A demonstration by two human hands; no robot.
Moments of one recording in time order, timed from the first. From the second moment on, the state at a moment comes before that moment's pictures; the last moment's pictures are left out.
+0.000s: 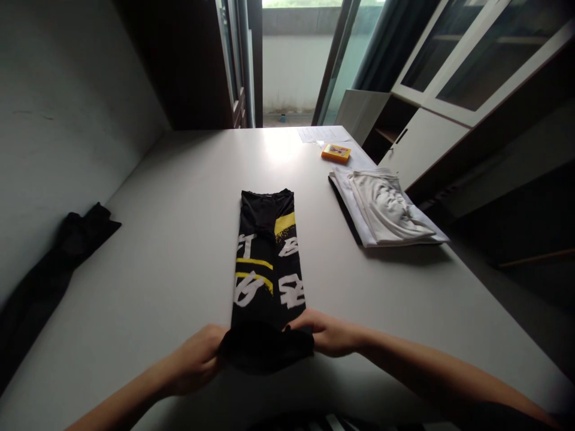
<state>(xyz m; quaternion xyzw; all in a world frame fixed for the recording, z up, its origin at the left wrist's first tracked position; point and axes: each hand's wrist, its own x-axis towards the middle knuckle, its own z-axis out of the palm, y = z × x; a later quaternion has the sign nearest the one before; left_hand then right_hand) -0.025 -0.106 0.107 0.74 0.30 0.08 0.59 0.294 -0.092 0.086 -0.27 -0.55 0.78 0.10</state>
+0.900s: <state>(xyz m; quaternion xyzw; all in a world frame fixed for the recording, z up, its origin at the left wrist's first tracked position) 0.025 0.116 0.016 0.64 0.68 0.20 0.30 0.271 0.110 0.012 -0.67 -0.68 0.24 0.16</state>
